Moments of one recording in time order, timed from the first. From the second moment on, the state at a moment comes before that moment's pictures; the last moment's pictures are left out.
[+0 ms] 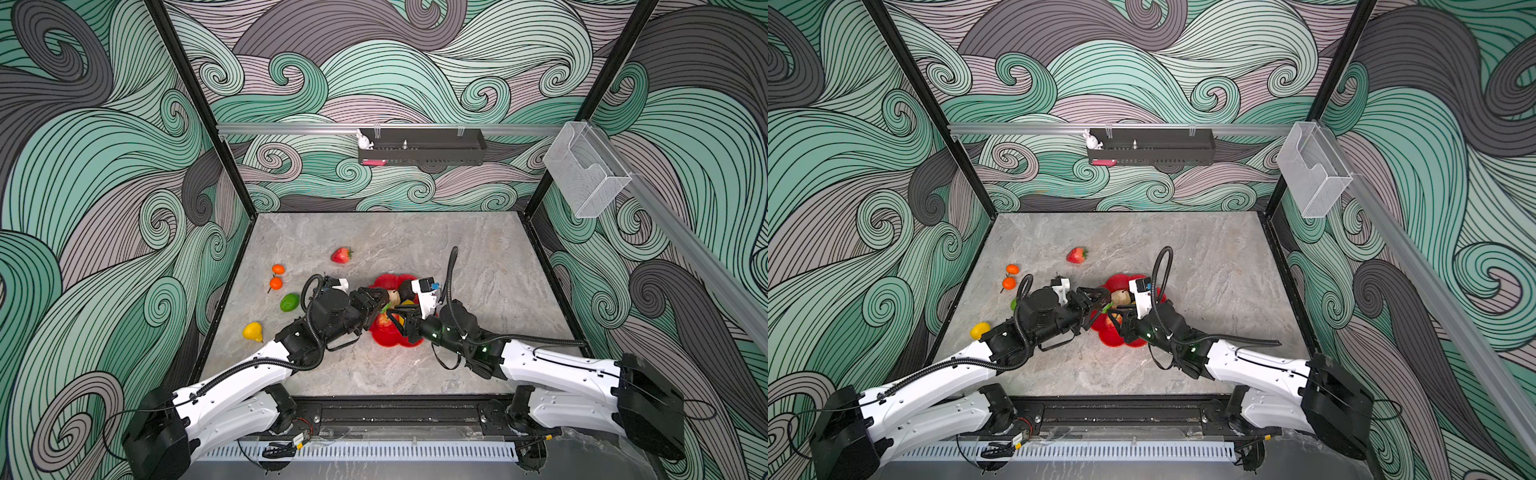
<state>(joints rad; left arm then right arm) -0.79 0.97 0.57 0.03 0.02 -1.57 1.02 1.18 0.55 0.36 0.03 0.62</state>
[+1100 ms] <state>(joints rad) -0.80 0.99 0.61 0.05 0.04 -1.56 1.02 1.22 0.55 0.37 0.04 0.55</state>
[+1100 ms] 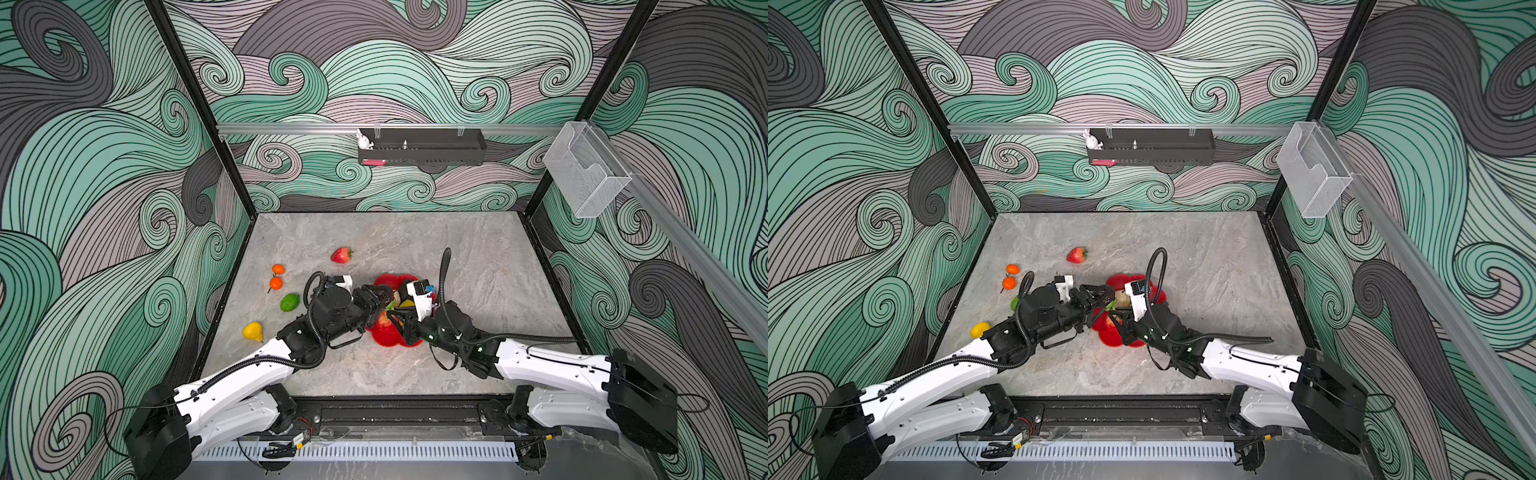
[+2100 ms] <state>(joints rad) -0.80 1.05 0.66 0.01 0.09 -1.53 1.03 1.19 0.55 0.31 0.07 0.50</state>
